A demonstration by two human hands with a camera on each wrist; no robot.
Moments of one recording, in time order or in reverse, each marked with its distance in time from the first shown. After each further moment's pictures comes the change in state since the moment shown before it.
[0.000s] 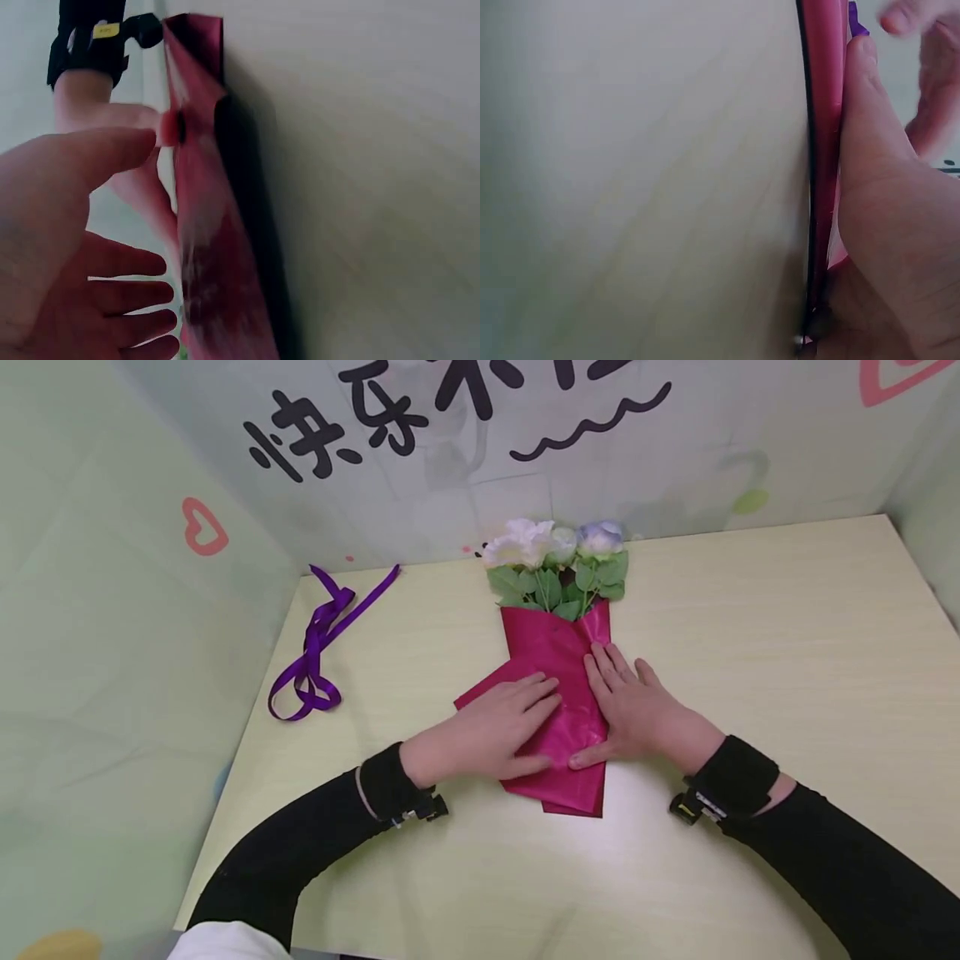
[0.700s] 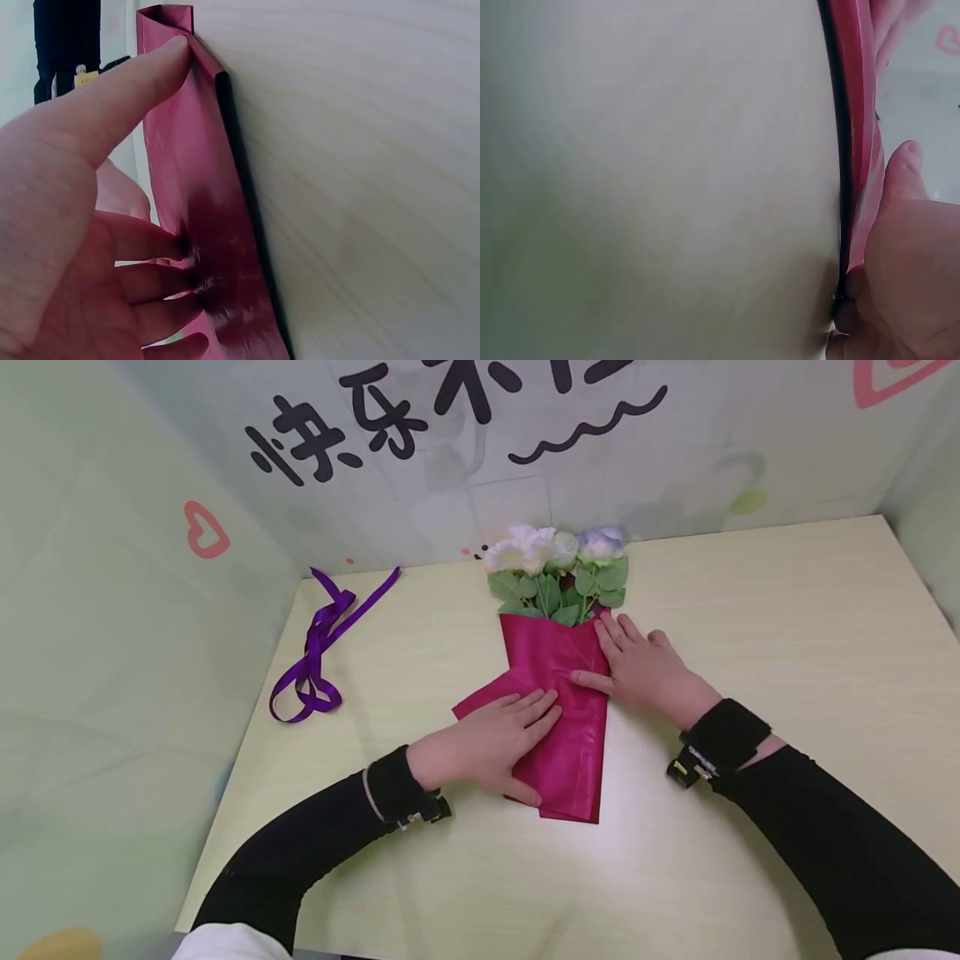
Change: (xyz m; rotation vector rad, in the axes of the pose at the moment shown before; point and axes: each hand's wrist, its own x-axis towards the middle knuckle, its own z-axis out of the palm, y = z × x) left_hand -0.002 0.014 0.002 0.019 -0.288 -0.019; right_hand 0.034 0.039 -0.018 -0.023 0.053 0.109
